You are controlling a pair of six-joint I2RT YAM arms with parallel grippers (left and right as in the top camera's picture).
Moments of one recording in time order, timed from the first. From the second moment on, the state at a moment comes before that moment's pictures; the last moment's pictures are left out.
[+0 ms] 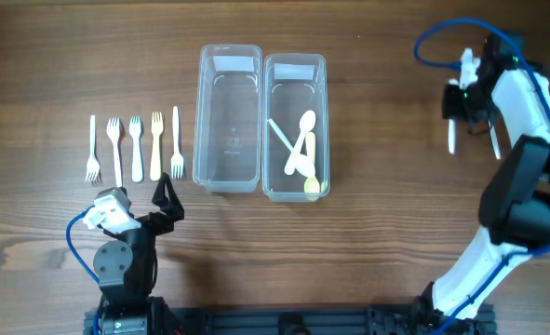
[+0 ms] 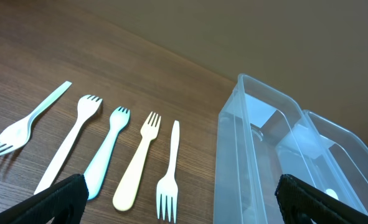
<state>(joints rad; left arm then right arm) 0.08 0.14 0.01 -0.08 0.01 -0.43 -0.24 2.04 1.58 -0.86 -0.04 -0.15</state>
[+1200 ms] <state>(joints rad) 0.08 0.14 0.01 -0.08 0.01 -0.43 0.51 1.85 1.63 -0.83 -0.11 0.16</state>
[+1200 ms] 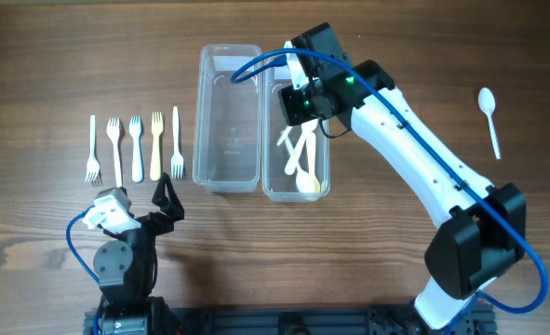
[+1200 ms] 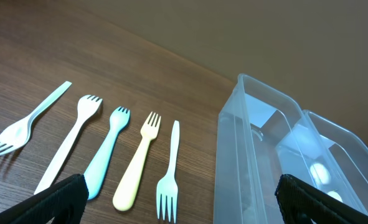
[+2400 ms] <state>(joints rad) 0.08 0.14 0.01 -0.08 0.01 -0.43 -0.41 1.98 1.64 -0.80 0.01 -0.32</state>
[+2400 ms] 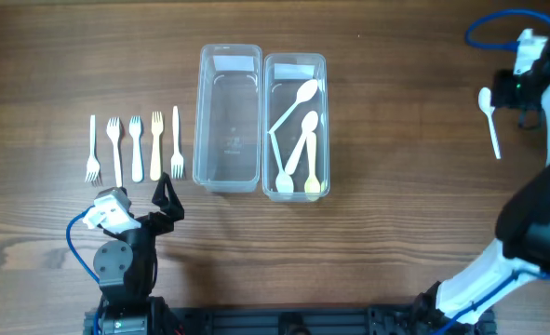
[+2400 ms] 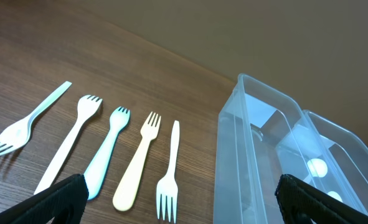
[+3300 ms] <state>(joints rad) 0.08 0.14 0.01 -0.08 0.01 -0.43 -0.48 2.23 1.63 -0.69 -0.06 -0.34</state>
